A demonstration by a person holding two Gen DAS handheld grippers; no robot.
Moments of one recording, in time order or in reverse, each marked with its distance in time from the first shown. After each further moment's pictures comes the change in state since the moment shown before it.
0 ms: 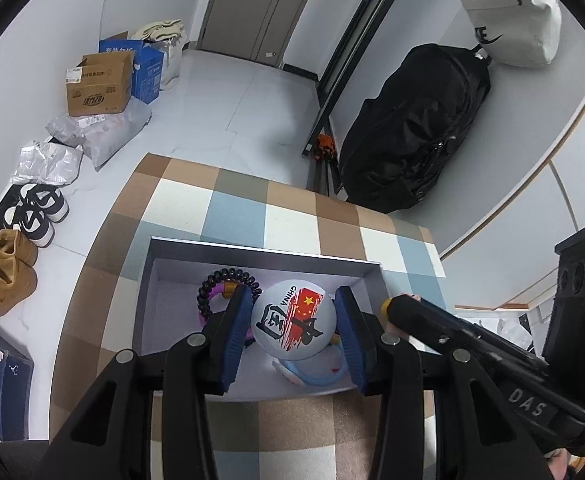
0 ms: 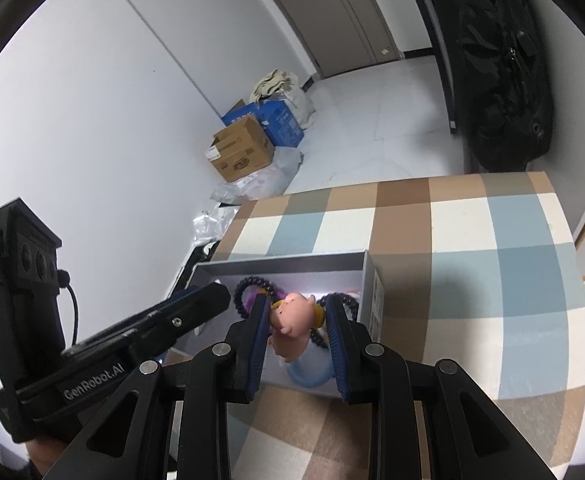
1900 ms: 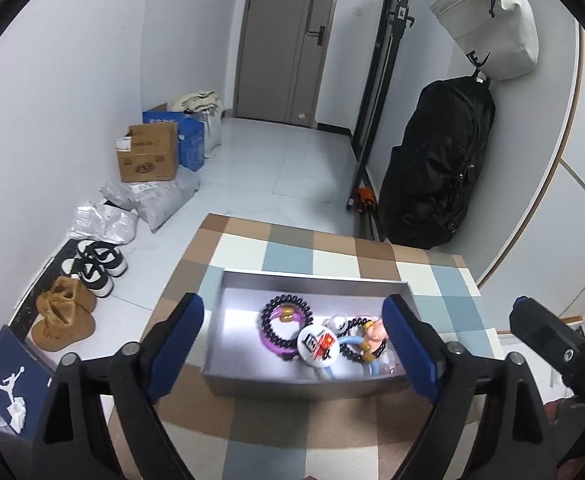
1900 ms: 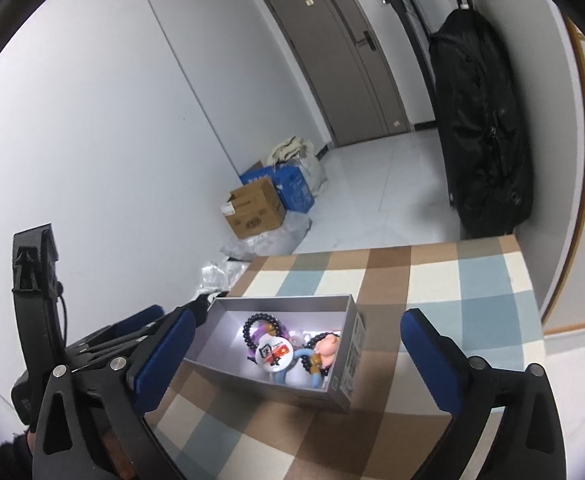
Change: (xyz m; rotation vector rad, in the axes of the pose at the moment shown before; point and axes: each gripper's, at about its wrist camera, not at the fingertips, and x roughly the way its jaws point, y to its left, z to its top) left arm -0.046 -0.013 -0.024 0.091 -0.248 0.208; right arm -0.066 0.003 -0.025 -0.107 -0.272 0.014
